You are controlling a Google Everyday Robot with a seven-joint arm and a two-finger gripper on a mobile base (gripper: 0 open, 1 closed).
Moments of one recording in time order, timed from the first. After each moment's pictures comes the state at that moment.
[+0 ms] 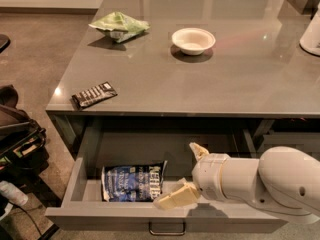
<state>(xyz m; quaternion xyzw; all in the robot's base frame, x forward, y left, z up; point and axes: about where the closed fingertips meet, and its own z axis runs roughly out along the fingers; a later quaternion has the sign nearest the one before) 0.401 -0.042 0.734 -0.42 0.78 0.24 0.40</state>
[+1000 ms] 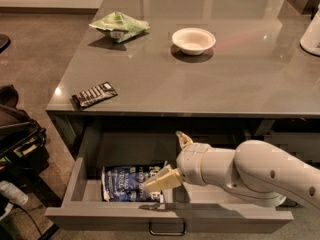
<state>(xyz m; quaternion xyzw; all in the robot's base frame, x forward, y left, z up) 0.452 -0.011 0.720 -0.43 0.75 0.24 0.45</state>
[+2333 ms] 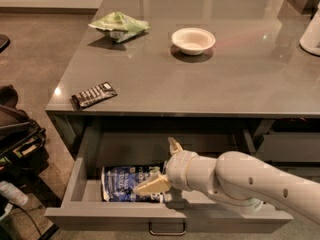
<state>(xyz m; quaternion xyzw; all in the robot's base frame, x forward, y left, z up) 0.463 0.012 0.677 -0.43 0.75 0.23 0.45</state>
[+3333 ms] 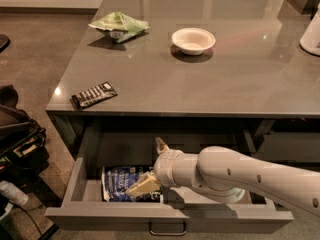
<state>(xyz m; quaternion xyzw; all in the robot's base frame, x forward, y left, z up) 0.474 0.043 0.652 -0.48 0.73 0.21 0.44</state>
